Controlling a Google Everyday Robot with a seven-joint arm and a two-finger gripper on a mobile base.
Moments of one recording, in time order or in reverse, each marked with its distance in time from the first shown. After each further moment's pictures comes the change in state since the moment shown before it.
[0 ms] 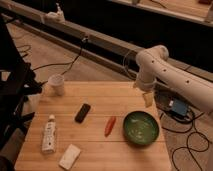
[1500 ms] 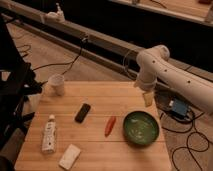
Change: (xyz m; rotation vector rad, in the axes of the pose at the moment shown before) arm 0.015 -0.003 -0.005 0.035 0.017 0.130
